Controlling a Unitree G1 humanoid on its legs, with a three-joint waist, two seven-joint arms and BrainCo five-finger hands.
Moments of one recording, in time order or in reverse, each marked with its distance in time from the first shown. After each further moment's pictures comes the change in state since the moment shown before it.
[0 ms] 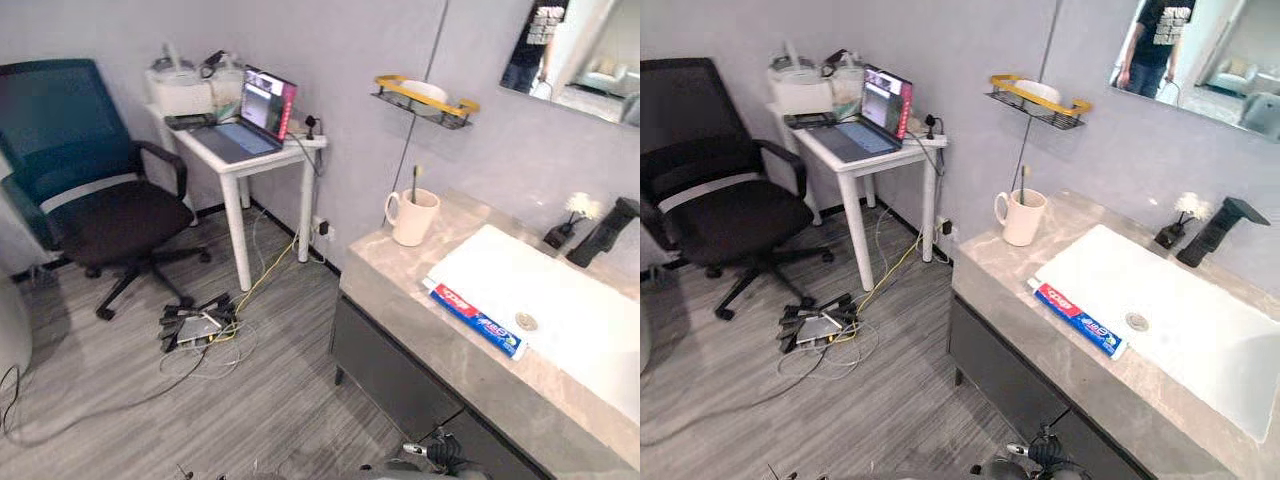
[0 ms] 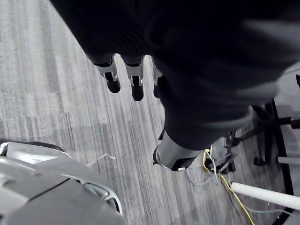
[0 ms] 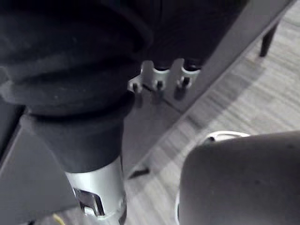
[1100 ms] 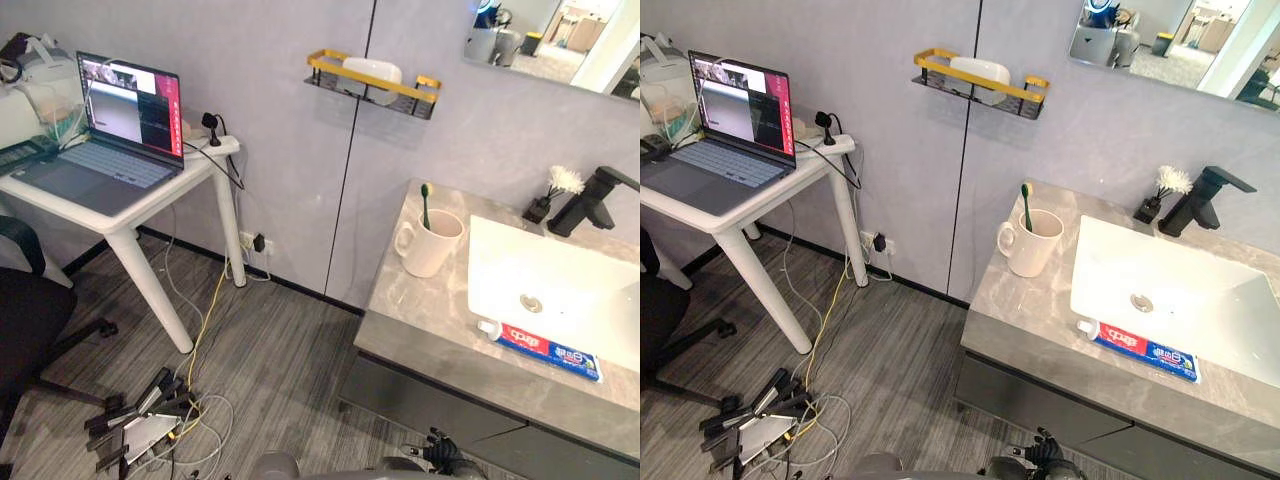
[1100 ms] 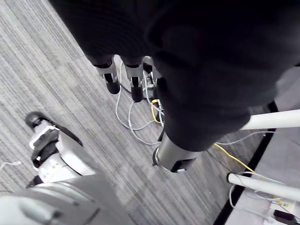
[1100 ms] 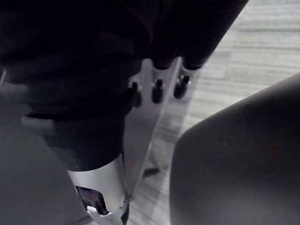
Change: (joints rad) left arm 0.033 -0.006 -0.043 -0.044 -0.032 -0.030 -0.016; right arm -0.042 0.021 -0.035 0.082 -0.037 0.027 -0.023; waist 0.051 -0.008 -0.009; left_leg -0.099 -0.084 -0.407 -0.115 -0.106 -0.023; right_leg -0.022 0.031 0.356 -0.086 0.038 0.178
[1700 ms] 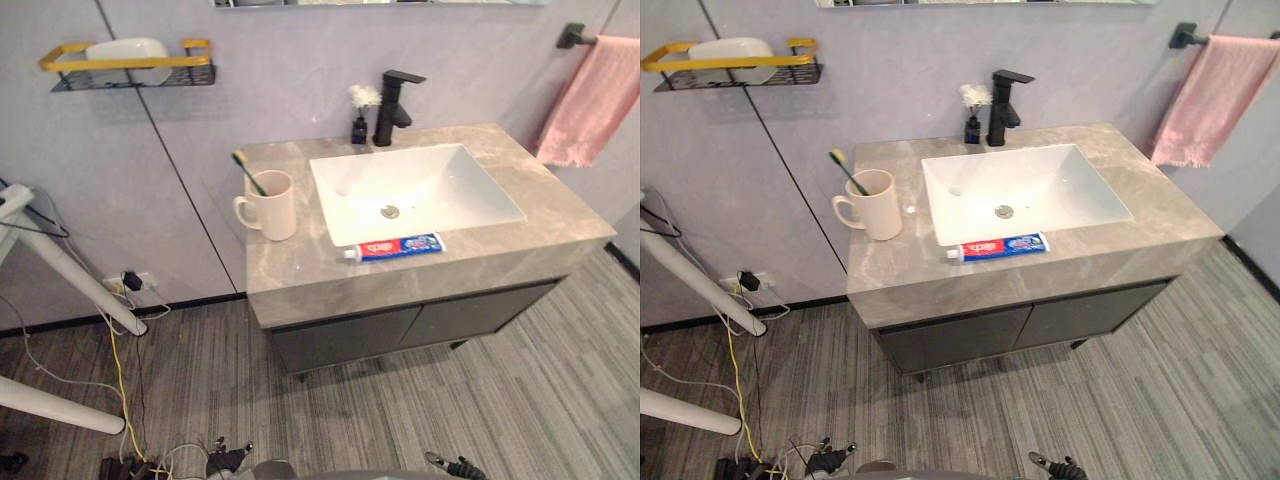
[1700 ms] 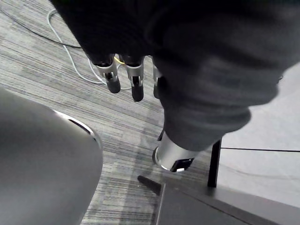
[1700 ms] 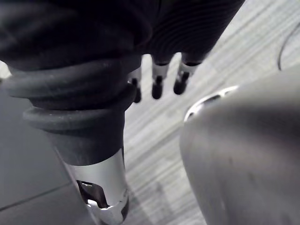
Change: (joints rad) left arm -0.096 0.001 -0.083 0.095 -0.101 -0.002 -0.002; right arm -0.028 -0.038 -0.329 0.081 0.069 0.060 0.017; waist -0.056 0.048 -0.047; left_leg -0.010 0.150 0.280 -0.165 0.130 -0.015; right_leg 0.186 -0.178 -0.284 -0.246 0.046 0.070
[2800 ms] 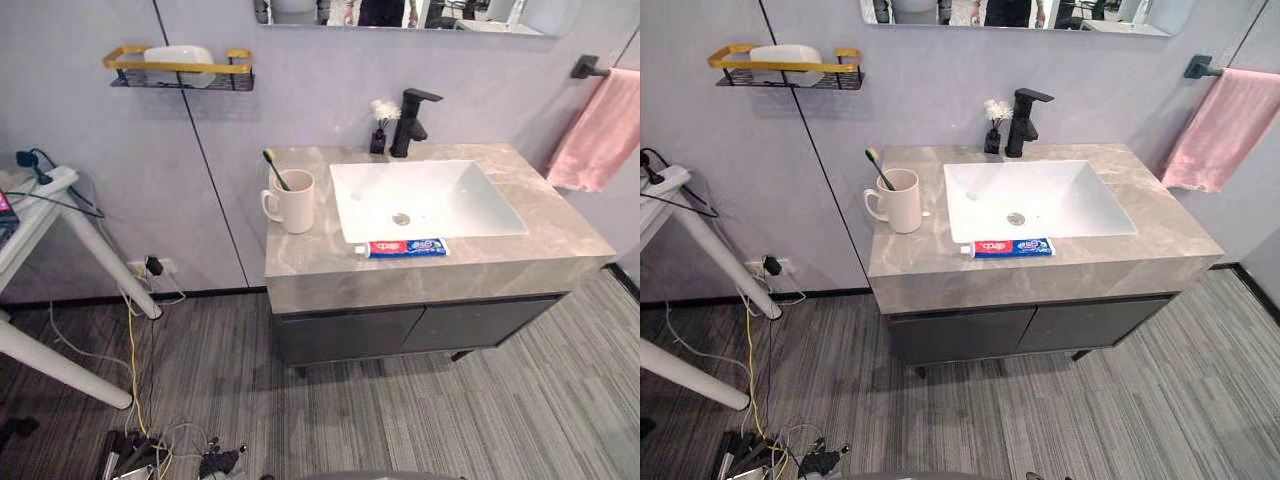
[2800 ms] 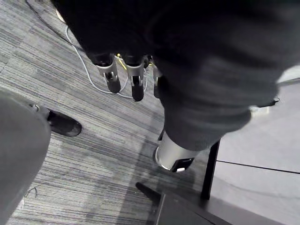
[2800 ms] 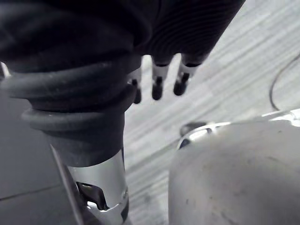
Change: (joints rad) left arm 0.013 0.044 -0.015 -0.025 -0.009 -0.032 -0.005; right arm 0.093 0.067 0.095 -0.055 0.049 -0.049 -0.084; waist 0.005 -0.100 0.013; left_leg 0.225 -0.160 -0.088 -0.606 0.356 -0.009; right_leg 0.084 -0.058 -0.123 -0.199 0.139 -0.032
